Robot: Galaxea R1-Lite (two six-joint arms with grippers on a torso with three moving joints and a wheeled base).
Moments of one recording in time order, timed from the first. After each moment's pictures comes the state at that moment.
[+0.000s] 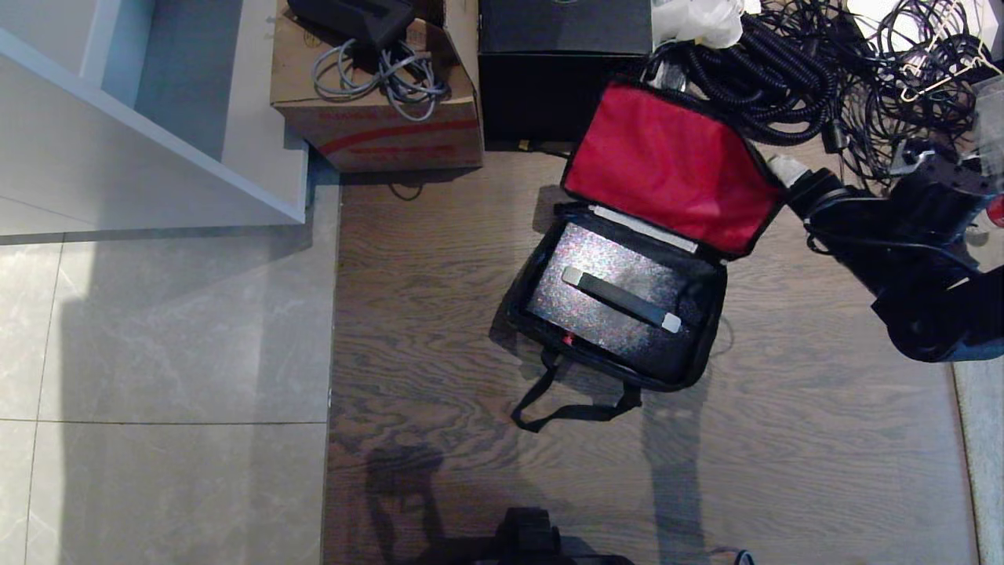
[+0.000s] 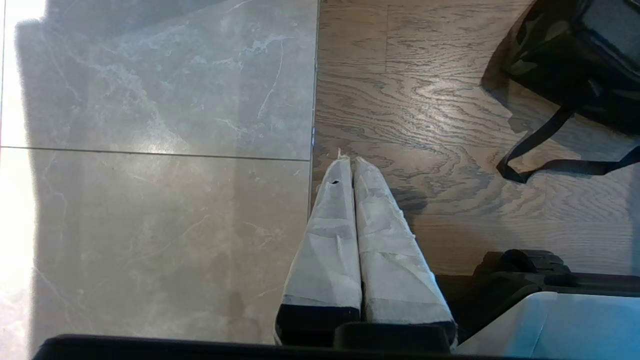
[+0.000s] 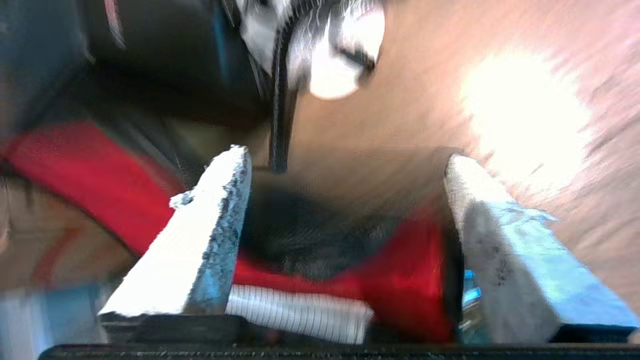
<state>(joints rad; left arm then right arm) 0.00 0.00 0.00 0.00 0.01 -0.01 -0.04 1.97 -1.05 -1.20 0.04 0.64</state>
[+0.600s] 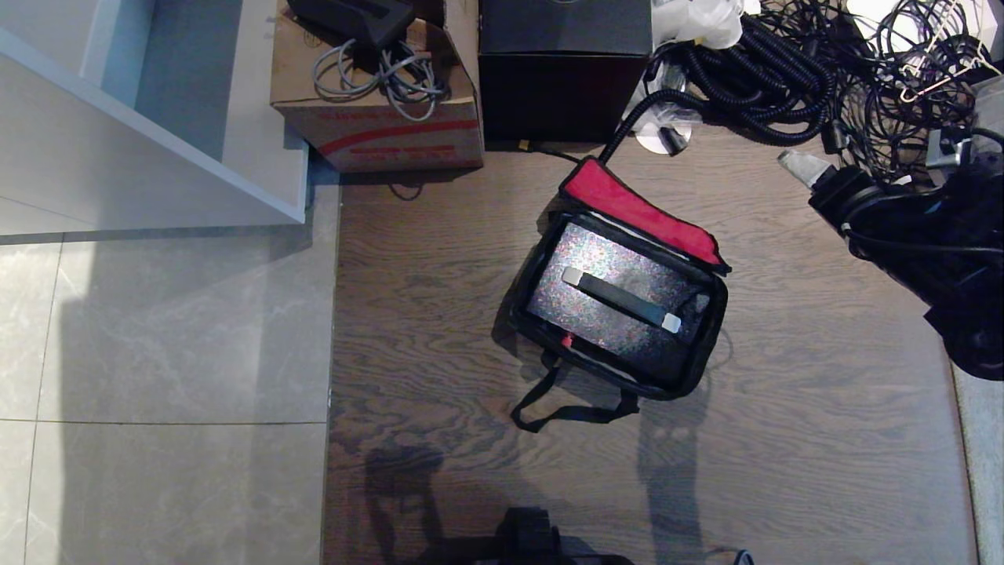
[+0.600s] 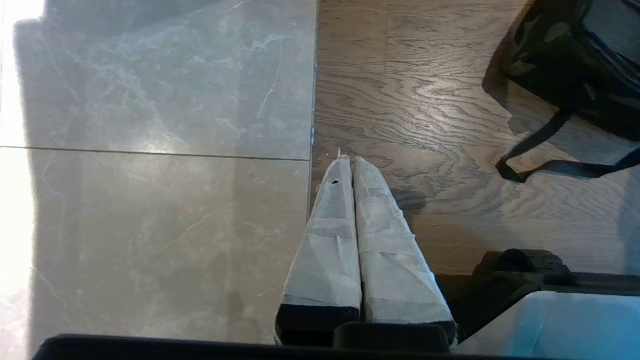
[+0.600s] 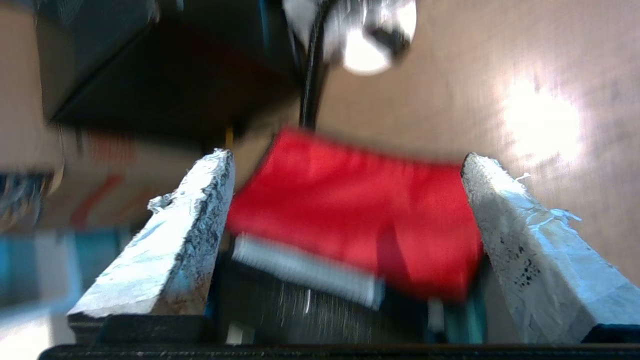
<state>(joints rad) 0.00 0.00 0.00 0.00 0.01 -0.01 -0.05 1.81 -0.90 -1.15 0.16 0.59</state>
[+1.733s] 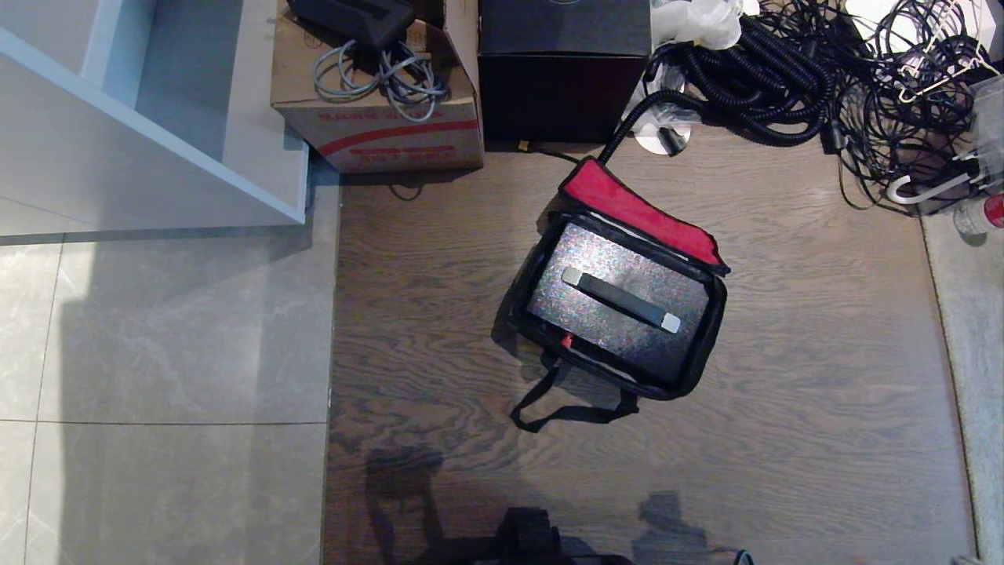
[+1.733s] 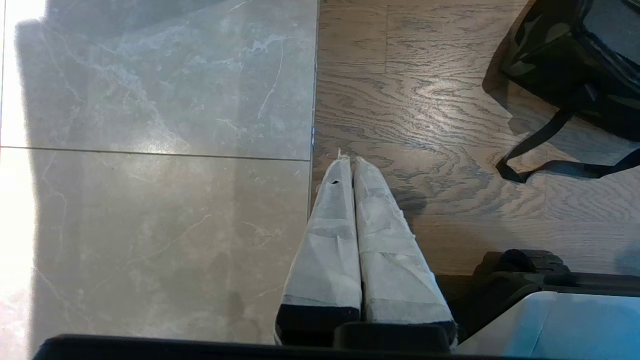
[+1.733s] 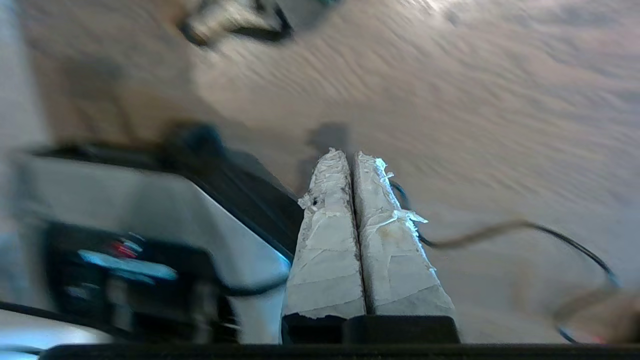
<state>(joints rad) 0.00 0.00 0.00 0.00 0.01 -0.01 0.04 0.46 -0.09 0.00 0.13 -0.04</state>
